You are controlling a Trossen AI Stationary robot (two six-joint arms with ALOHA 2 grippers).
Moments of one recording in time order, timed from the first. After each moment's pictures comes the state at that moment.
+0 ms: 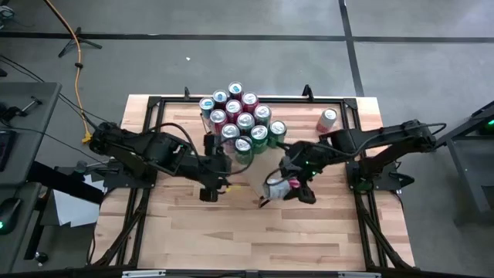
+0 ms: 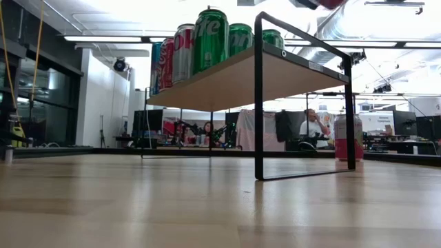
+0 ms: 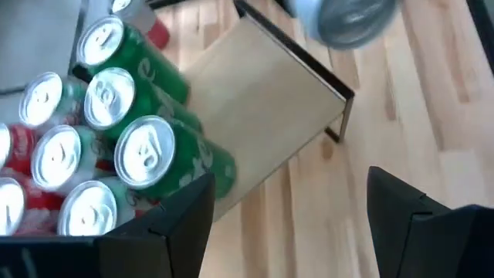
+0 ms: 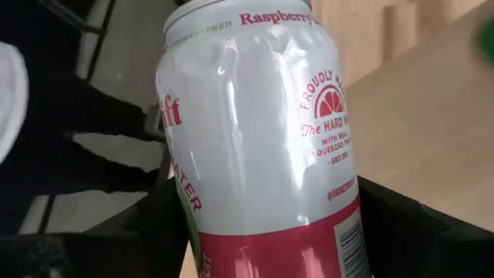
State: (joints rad) left arm -0.37 1.64 1.94 -1.26 -0.44 -0.09; right arm 0.19 1.40 1.40 -0.86 -0.25 0.24
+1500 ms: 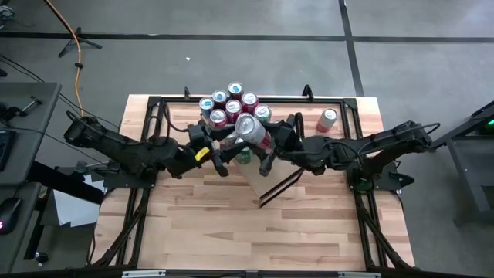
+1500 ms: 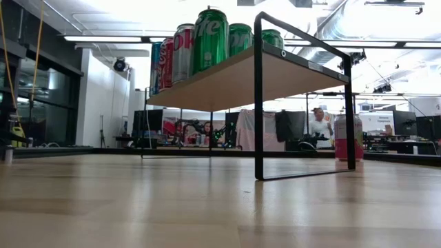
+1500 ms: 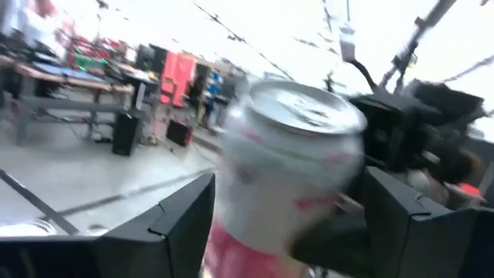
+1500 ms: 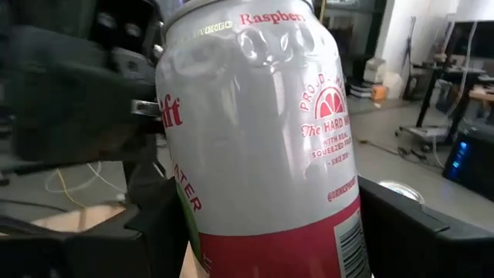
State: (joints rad) left arm -0.31 1.30 1.07 0.51 -0.78 -0.14; right arm 0.26 1.45 1.36 0.06 0.75 0.00
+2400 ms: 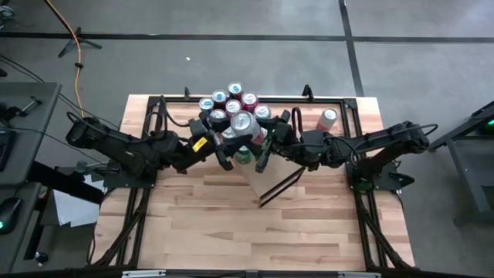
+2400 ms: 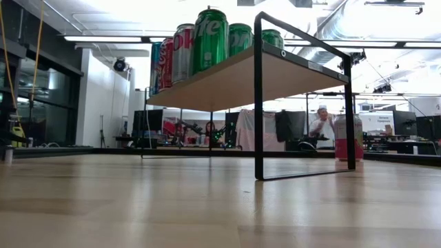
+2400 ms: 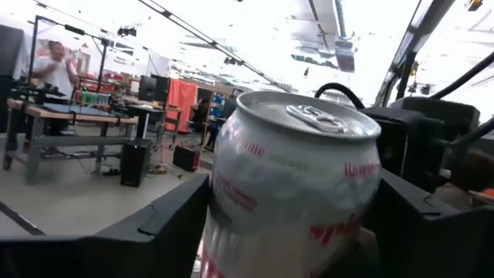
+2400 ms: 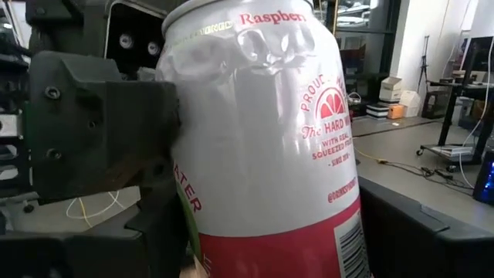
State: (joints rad) left arm -0.27 1.34 1.11 0.60 -0.73 0.00; right arm 0.22 1.49 1.36 0.21 0.64 -0.03
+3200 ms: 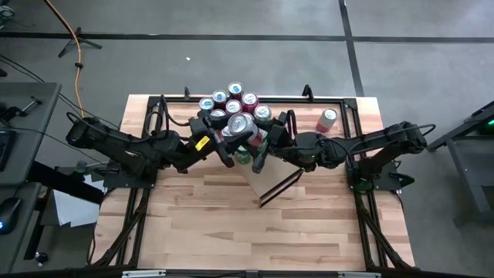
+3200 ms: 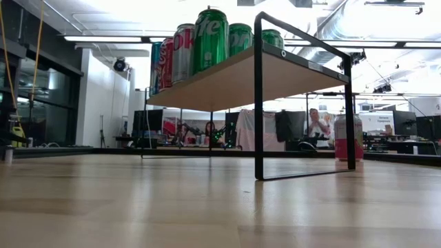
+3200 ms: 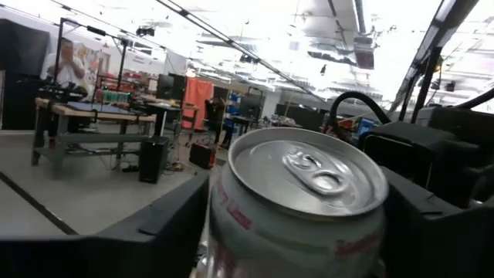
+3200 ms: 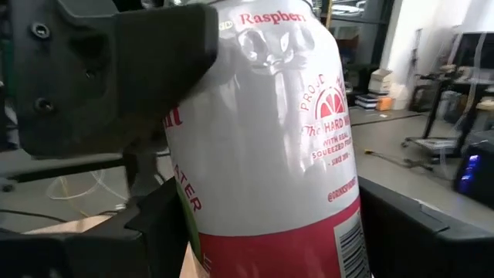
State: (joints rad) left arm -0.25 1.34 1.11 0.59 -0.78 0.00; right arm 0.22 1.51 1.36 0.18 0.67 -0.04
